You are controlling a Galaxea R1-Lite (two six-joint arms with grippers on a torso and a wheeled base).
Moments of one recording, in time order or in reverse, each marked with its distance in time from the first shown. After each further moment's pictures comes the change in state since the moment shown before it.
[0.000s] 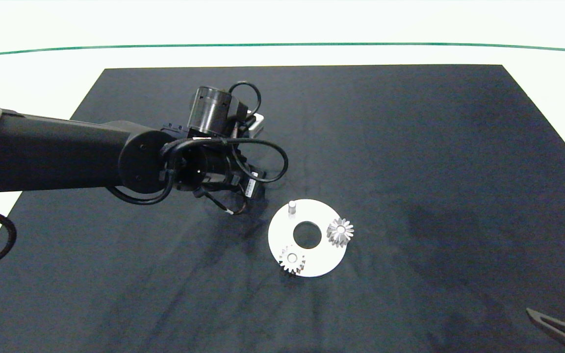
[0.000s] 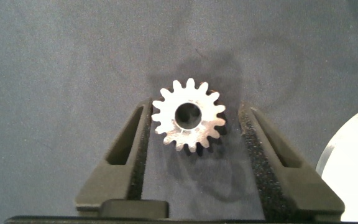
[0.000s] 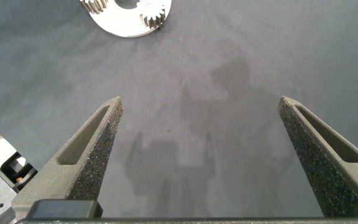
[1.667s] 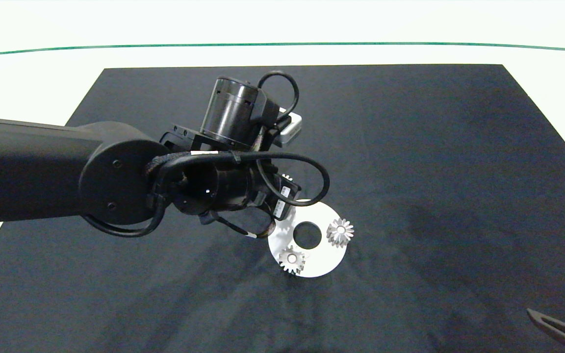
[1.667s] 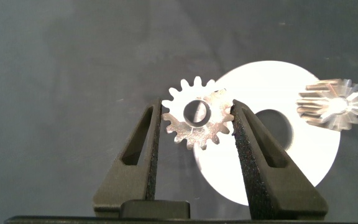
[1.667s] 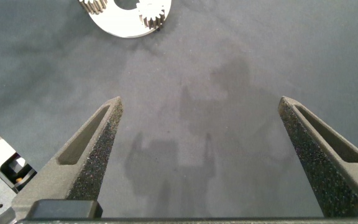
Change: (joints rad) left arm -0.197 -0.111 0.078 -0.001 0.001 -0.020; right arm 0.000 -0.003 0.004 -0.003 -0.001 0.000
